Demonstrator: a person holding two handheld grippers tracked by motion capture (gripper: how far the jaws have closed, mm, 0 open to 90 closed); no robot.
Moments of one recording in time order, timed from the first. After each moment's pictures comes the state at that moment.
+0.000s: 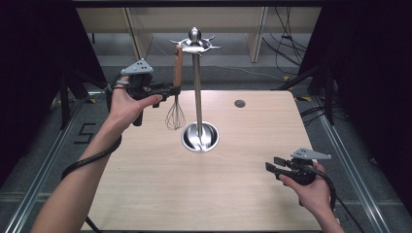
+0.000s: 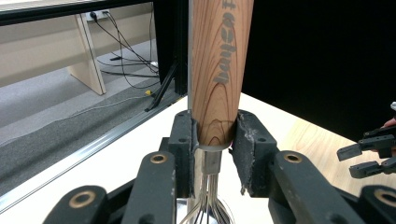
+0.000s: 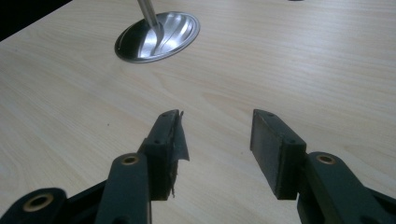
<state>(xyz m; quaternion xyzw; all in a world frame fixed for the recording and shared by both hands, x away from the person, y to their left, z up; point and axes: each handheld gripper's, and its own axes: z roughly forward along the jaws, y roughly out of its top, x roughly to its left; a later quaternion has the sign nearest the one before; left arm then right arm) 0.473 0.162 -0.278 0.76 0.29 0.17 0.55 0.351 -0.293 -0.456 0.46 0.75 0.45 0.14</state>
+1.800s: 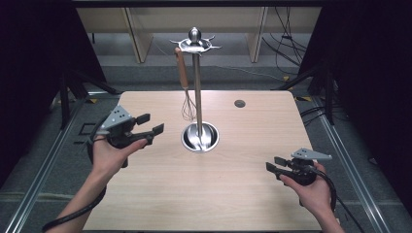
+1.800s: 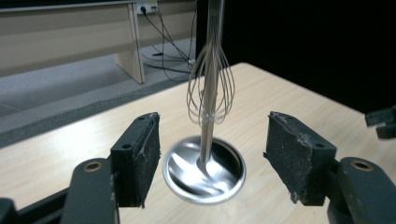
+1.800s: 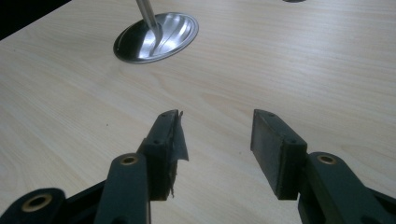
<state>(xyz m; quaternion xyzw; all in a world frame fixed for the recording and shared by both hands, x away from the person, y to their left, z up) 0.385 0.204 -0.356 0.73 0.36 0.23 0.54 0.350 -0.293 -0.455 0.47 0.75 0.45 0.13</state>
